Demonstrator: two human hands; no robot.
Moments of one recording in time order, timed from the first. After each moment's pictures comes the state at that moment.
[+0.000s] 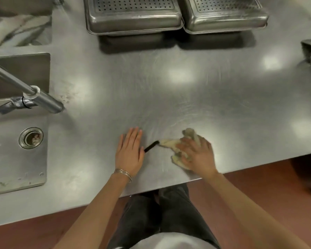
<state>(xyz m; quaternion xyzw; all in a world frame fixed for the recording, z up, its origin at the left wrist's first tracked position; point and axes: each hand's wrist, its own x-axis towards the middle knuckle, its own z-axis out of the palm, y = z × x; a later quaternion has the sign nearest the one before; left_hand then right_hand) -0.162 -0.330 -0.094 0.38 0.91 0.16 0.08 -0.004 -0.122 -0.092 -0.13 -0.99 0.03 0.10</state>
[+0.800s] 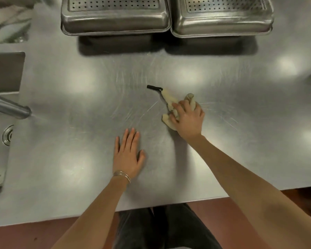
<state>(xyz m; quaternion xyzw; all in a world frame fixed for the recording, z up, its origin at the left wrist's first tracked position) -0.137 -0.212 -0.108 0.31 0.94 0.10 0.12 -0.121 0.025 -0.073 -0.26 -0.96 0.06 0.03</state>
